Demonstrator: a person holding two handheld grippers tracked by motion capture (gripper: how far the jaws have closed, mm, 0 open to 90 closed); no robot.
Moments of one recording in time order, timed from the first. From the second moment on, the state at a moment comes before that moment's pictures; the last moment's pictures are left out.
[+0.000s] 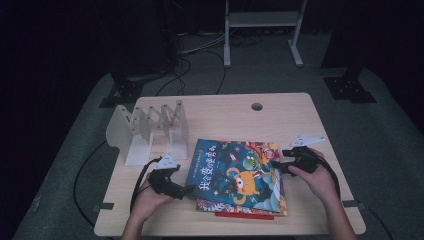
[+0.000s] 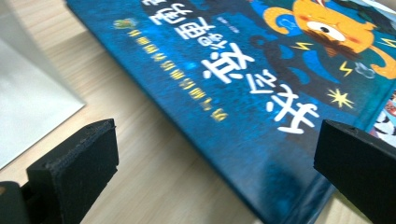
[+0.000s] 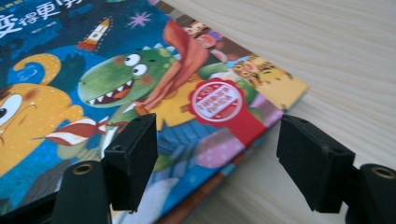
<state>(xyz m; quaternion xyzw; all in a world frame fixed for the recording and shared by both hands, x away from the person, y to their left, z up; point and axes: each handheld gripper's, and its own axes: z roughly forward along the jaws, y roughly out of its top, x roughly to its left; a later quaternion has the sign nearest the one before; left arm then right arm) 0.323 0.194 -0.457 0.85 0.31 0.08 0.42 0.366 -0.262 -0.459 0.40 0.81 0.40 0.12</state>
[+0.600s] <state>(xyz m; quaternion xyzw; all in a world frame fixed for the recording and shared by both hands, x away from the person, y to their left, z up) 0.327 0.213 -0.461 0.84 0.34 0.08 0.42 0.379 -0.238 -0.466 0.37 0.83 0.40 0.10</state>
